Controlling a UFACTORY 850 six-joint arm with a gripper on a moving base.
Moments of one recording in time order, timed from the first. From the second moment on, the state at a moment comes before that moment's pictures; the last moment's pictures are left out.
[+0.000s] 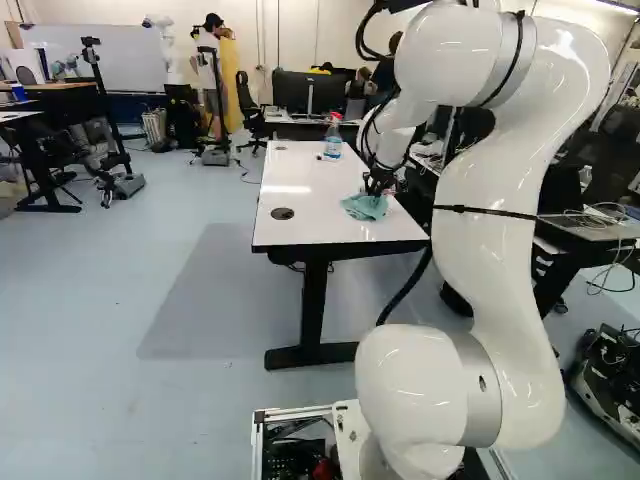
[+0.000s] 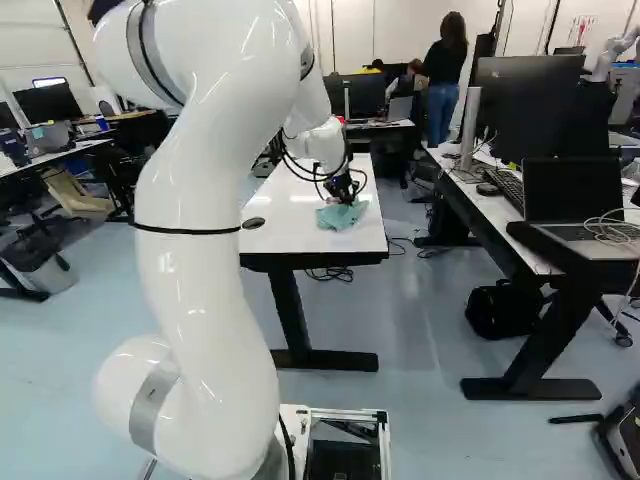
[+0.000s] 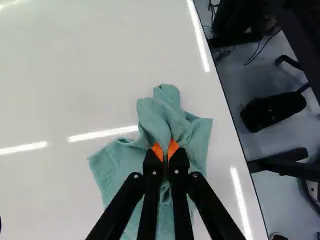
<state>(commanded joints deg) -12.5 -26.4 -70.5 0.0 -14.0 0.0</state>
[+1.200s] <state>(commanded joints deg) -19.5 -24.6 -68.2 0.0 -14.0 0.0</state>
